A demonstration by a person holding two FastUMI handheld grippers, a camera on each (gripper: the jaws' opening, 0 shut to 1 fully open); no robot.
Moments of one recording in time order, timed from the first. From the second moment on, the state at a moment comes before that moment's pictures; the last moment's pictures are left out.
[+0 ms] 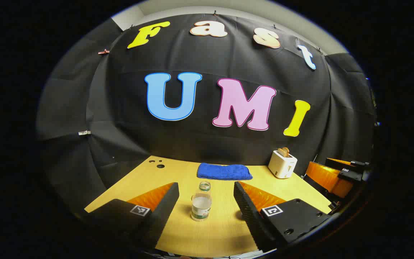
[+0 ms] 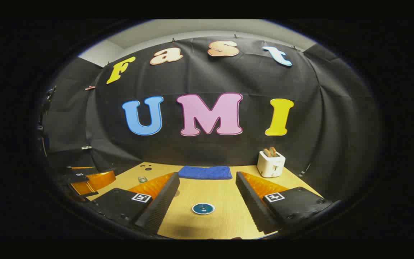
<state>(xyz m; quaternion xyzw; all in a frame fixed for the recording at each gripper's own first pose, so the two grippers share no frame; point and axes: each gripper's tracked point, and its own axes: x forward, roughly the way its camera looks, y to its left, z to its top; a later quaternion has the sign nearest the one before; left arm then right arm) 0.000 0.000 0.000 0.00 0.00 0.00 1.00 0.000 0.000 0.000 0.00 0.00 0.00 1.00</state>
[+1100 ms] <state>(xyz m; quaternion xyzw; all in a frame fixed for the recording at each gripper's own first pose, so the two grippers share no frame) 0.006 0.020 -0.014 0.01 0.00 0.01 1.00 0.013 0.014 -0.024 -0.02 0.03 0.04 1.00</state>
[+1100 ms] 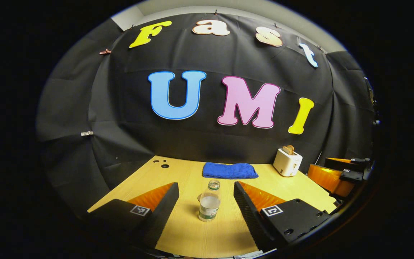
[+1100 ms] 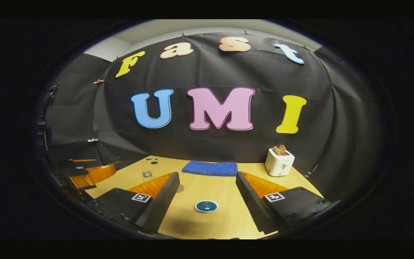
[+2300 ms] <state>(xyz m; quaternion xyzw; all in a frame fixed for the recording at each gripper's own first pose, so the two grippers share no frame) 0.060 0.090 -0.199 -0.04 0.08 0.11 0.99 0.144 0.011 -0.251 0.01 0.11 -0.02 0.99</state>
